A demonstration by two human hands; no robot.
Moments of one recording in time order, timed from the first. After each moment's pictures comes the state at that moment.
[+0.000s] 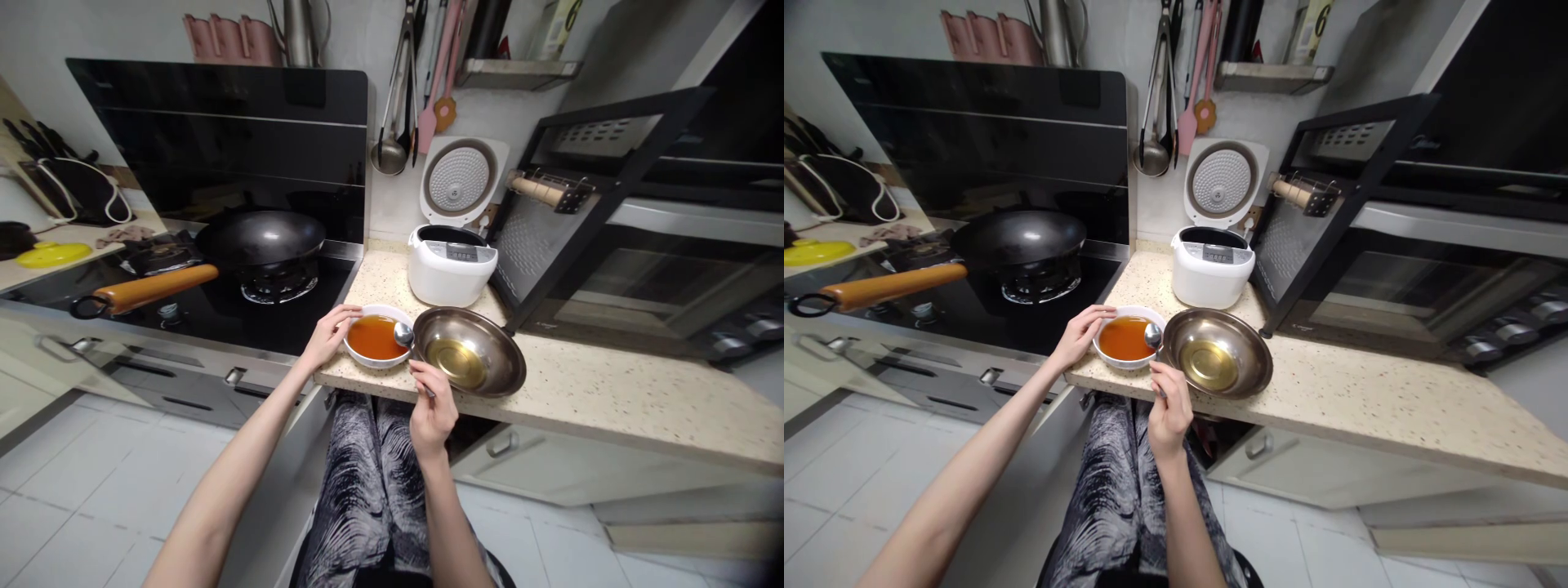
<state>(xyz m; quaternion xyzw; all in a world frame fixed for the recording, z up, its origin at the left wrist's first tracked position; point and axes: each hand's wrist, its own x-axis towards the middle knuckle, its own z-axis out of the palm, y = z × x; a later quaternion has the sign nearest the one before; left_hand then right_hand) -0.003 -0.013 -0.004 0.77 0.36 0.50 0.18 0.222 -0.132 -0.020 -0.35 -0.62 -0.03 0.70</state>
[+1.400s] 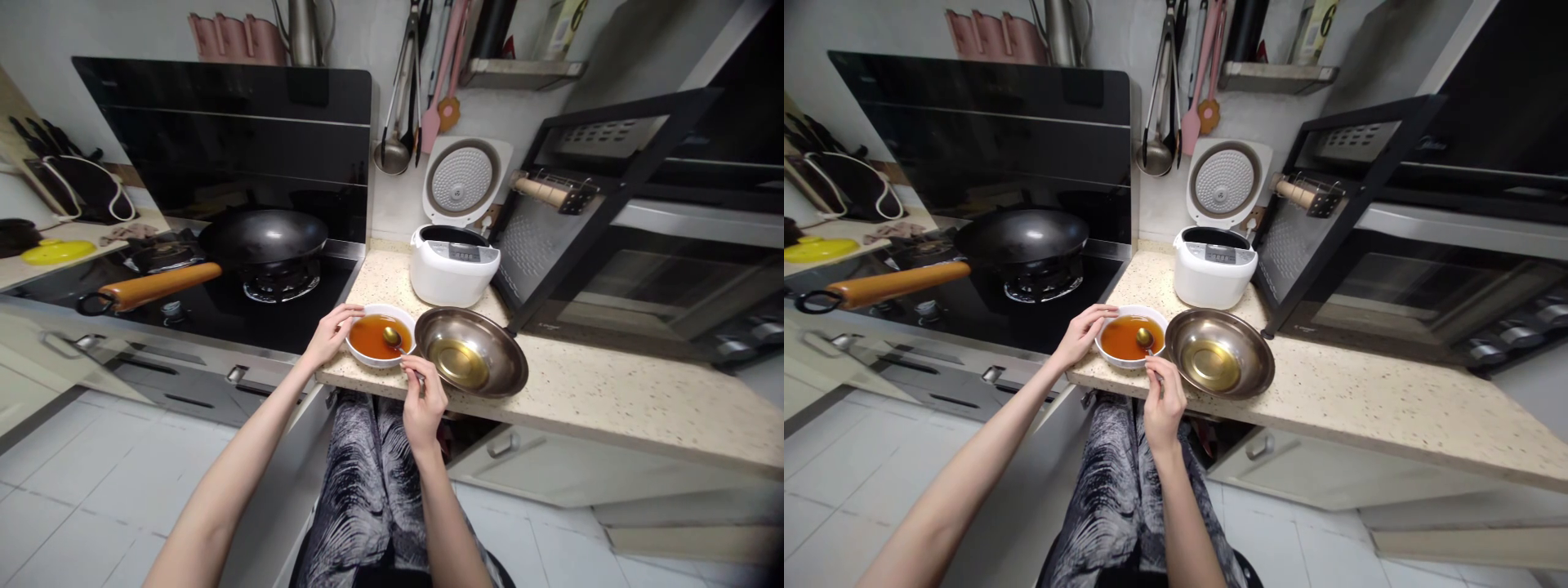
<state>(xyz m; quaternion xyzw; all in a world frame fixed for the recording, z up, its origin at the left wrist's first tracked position) -0.003 -0.012 -0.006 0.76 0.35 0.50 0.19 0.210 -0.122 -0.020 -0.39 -0.61 0.04 0.68</state>
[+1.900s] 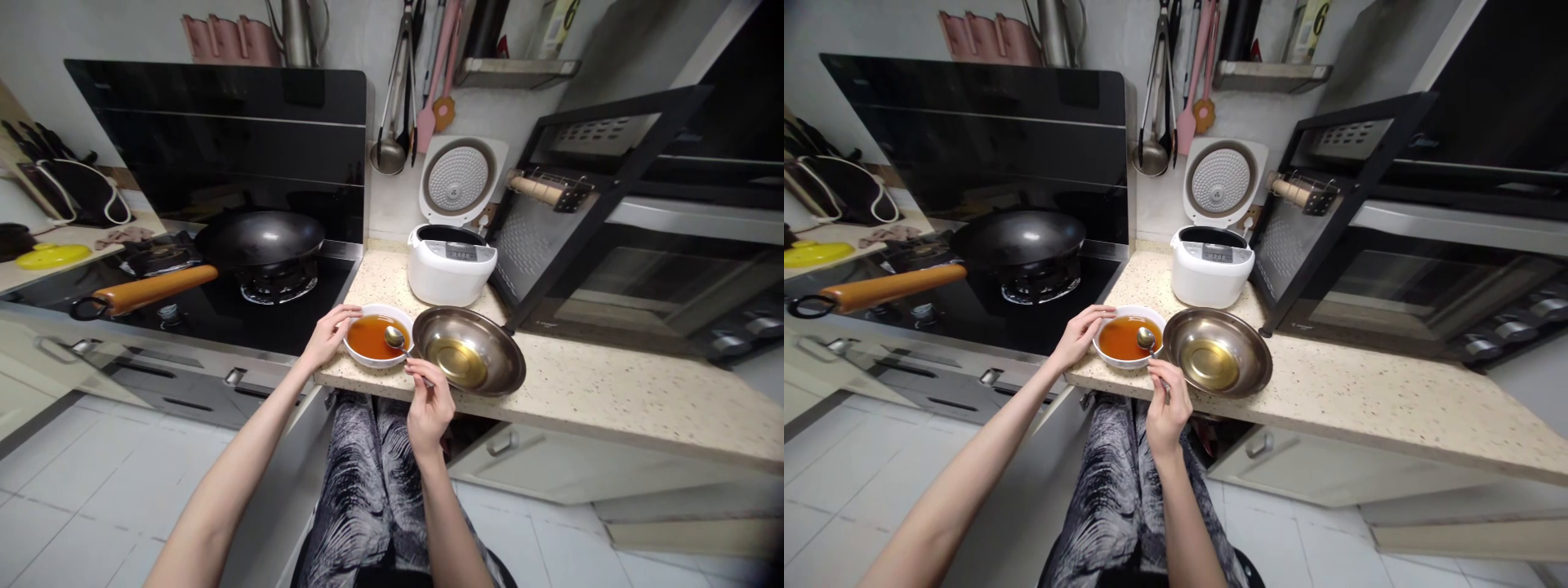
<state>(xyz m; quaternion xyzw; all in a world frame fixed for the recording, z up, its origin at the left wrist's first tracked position) -0.002 -0.014 -0.004 0.76 0.36 0.50 0.19 0.214 -0.129 -0.019 -0.39 -0.58 0.04 0.72</state>
